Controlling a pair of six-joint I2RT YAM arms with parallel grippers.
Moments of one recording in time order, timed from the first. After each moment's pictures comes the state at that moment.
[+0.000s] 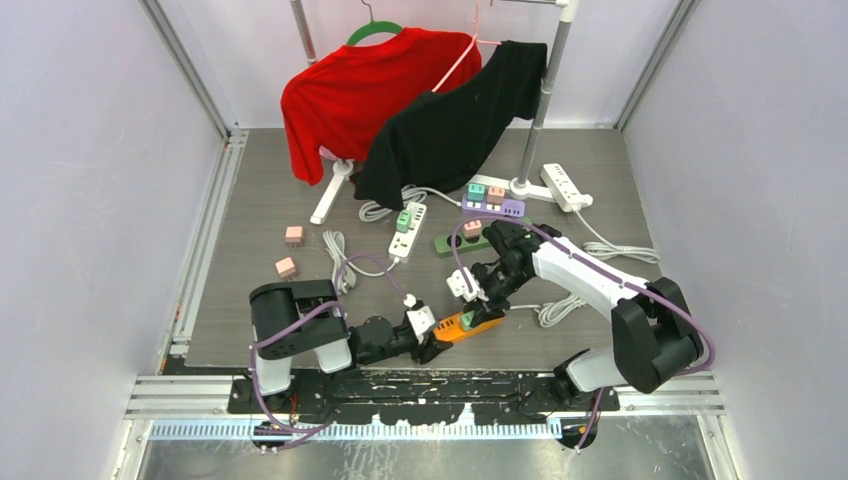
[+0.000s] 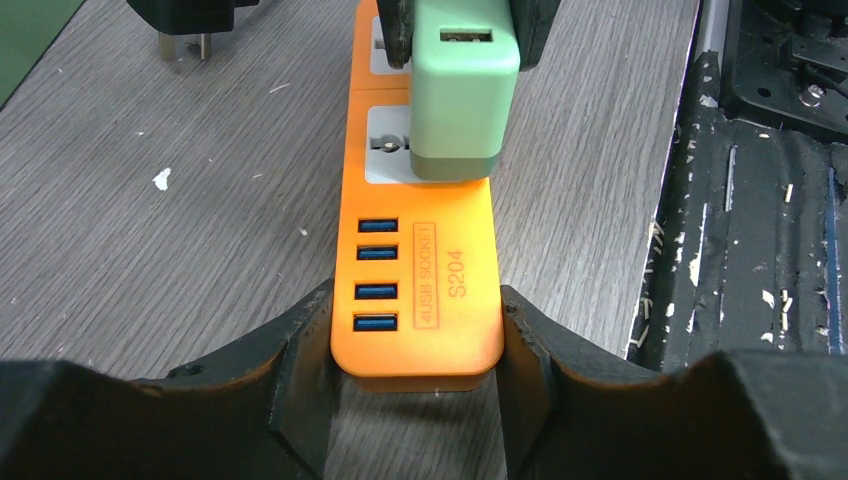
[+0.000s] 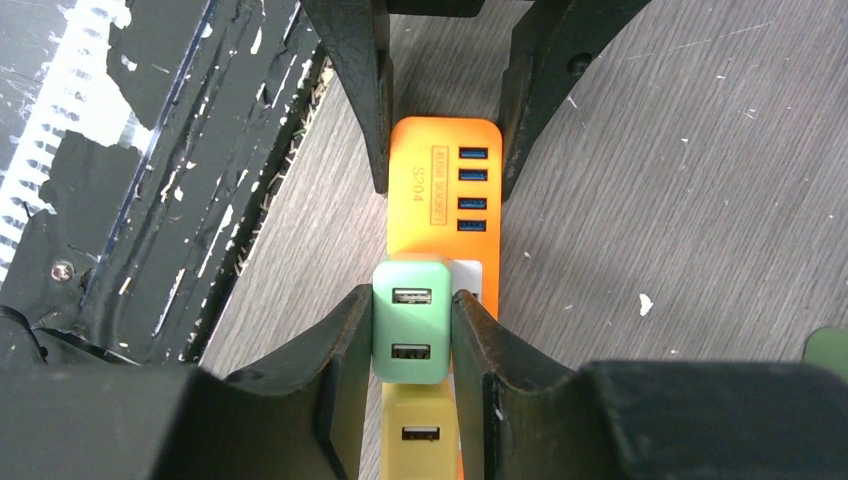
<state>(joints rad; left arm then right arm) -1.21 1.90 0.27 1.43 -0.02 -0.06 0.52 1.40 0.87 -0.95 -0.85 -1.43</state>
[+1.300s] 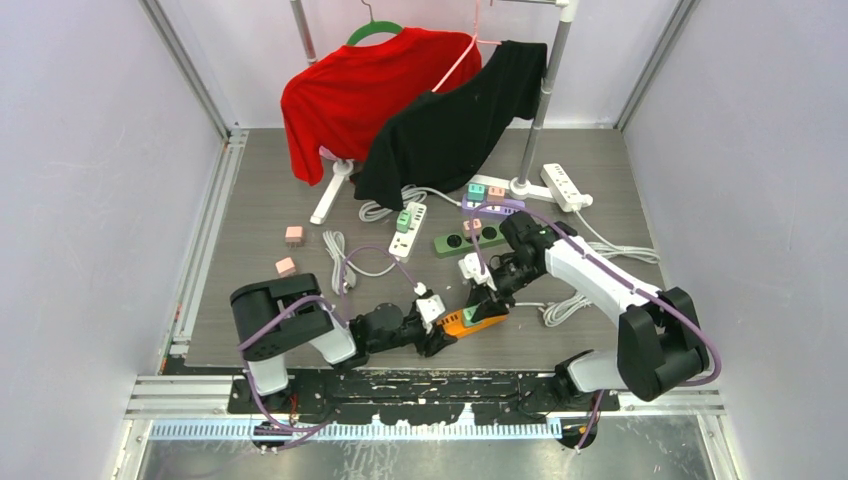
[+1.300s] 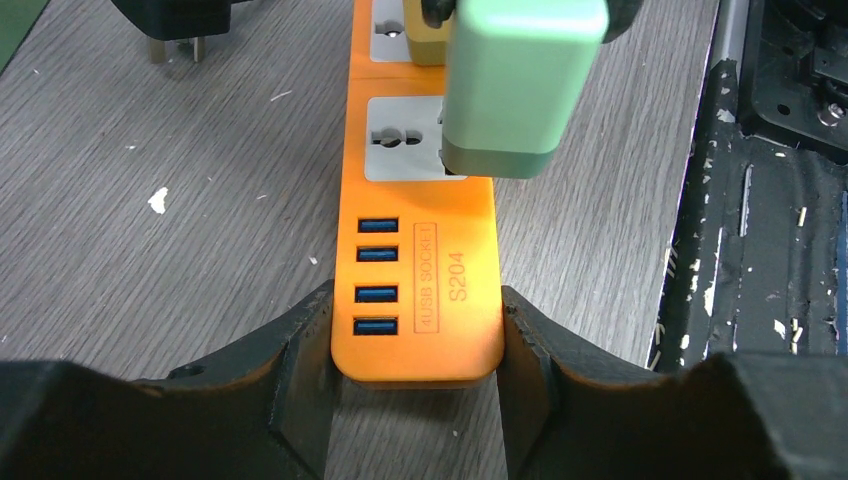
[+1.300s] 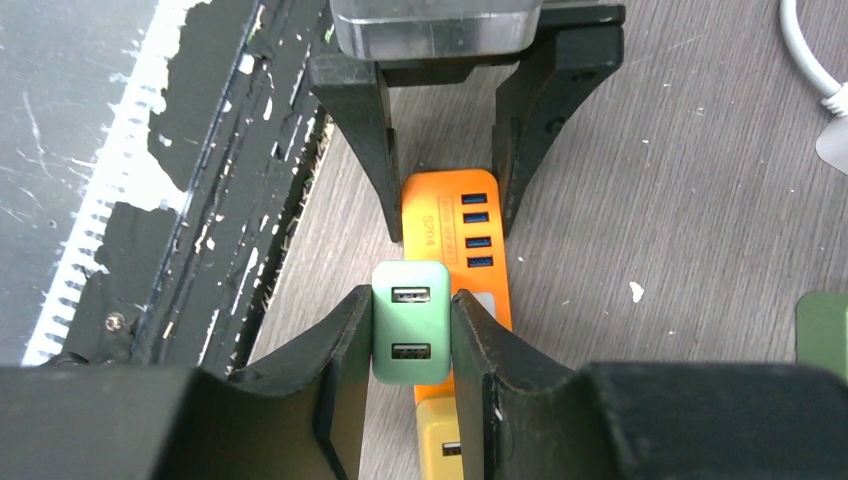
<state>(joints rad) -1.15 1.82 0.35 1.19 0.05 -0.09 0.43 1.36 0.87 -0.97 -0.97 -1.37</state>
